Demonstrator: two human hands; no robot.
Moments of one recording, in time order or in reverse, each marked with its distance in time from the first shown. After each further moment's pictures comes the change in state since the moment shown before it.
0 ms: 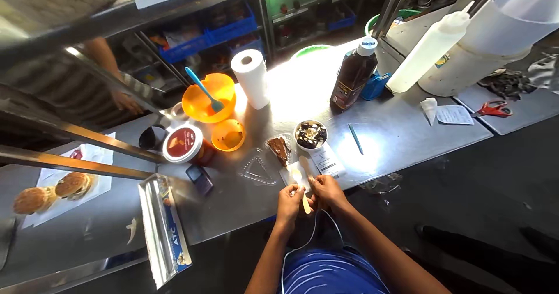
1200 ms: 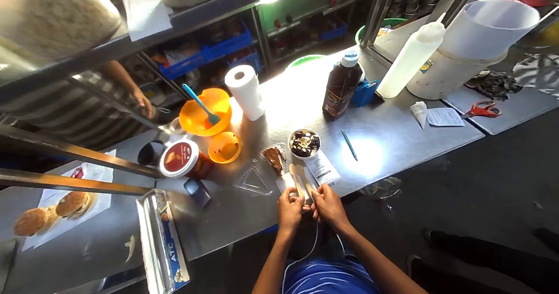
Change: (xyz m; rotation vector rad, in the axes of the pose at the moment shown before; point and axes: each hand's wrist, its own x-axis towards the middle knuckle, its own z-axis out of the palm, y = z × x) left_hand 0.024 -0.019 0.010 0.254 0.119 0.186; right_hand -0.021 0.015 0.007 0.195 0.149 -0.035
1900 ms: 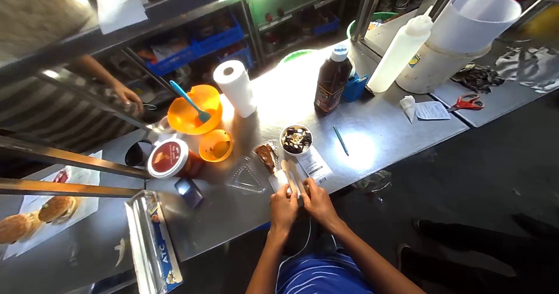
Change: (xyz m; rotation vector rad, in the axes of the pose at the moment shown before) left_hand -0.006 0.017 0.000 0.587 -0.014 0.098; right_hand 0.000 0.005 -0.002 -0.423 -0.007 -0.342
